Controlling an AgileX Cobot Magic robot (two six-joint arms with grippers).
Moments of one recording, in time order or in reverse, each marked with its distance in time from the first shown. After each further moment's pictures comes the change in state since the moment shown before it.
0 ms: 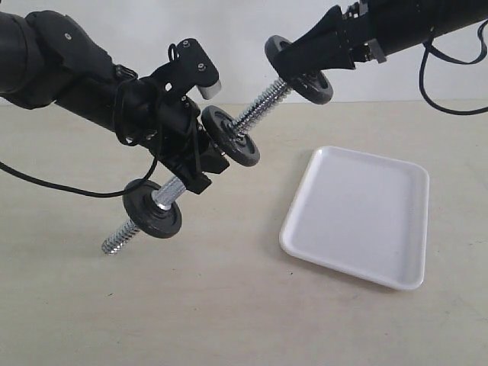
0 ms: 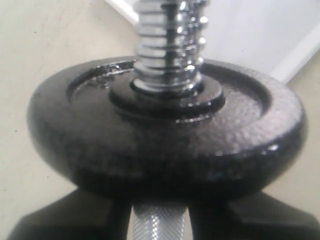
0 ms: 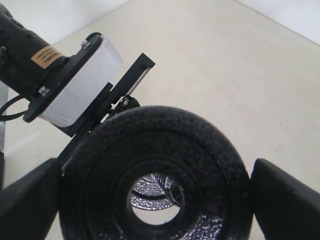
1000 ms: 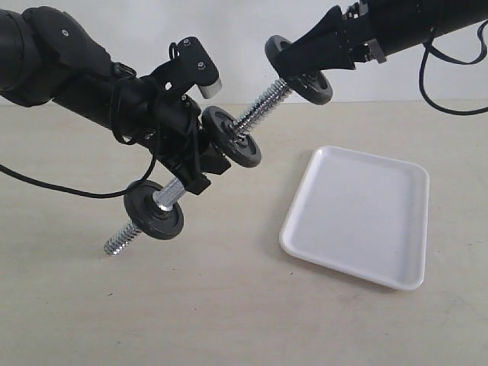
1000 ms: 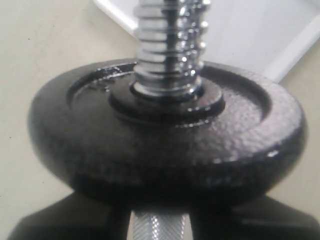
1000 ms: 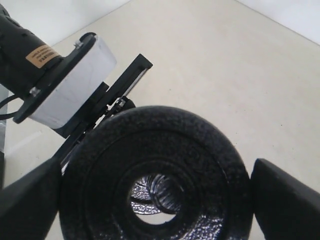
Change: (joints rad) left arm 0.000 -0.012 0.000 -0.003 0.024 0.007; right arm 0.000 0.000 0.000 -0.001 0.002 0.000
